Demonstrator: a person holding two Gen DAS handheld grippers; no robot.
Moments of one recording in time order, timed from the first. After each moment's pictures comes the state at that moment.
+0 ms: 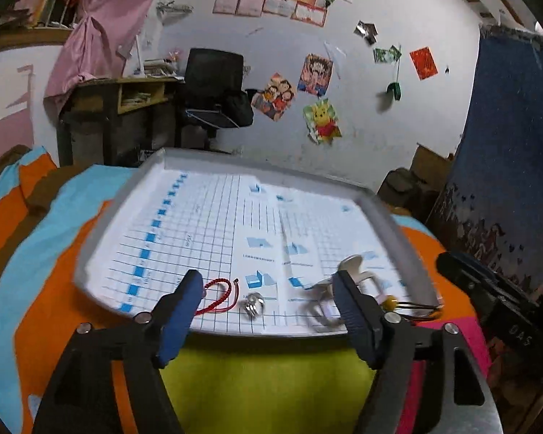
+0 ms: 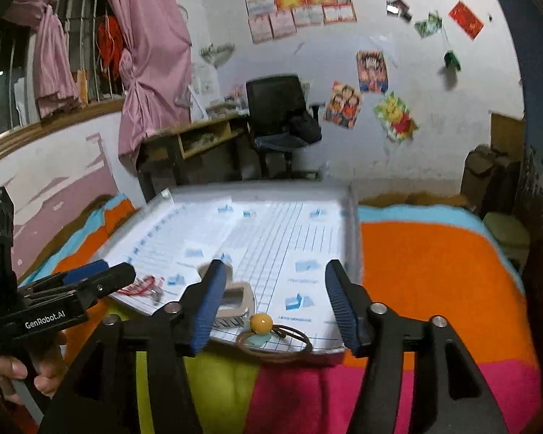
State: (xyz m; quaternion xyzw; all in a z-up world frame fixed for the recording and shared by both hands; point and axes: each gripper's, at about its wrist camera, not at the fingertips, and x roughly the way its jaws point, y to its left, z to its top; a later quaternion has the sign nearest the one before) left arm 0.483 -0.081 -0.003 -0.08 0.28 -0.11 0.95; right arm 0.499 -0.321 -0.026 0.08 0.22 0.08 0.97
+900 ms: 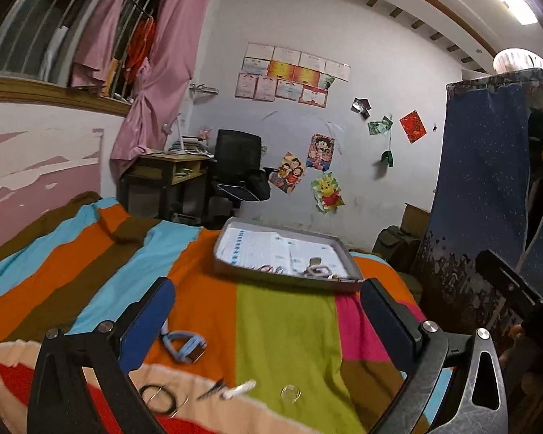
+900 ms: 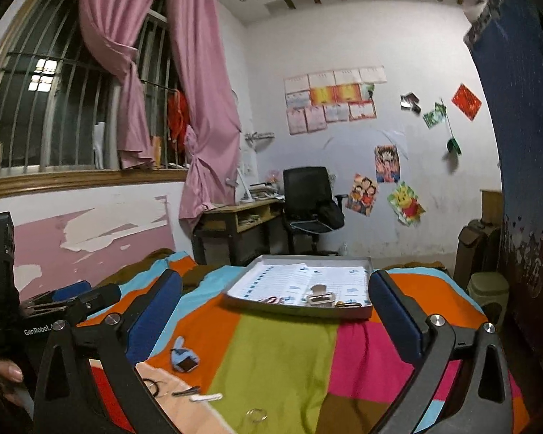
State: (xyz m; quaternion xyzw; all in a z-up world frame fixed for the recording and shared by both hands) left arm 0.170 0.003 0.080 -0.09 0.14 -0.07 0.98; right arm 0.172 -0.265 0.068 0.06 0.04 0.10 0.99
